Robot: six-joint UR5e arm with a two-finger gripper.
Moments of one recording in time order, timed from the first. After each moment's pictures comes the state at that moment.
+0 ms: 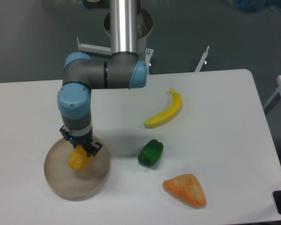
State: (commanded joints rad) arm 1.94 -2.07 -1.34 -1.18 1.55 0.63
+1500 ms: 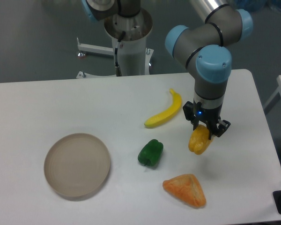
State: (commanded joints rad) arm 2.36 -2.05 -1.27 -1.22 1.61 1.19
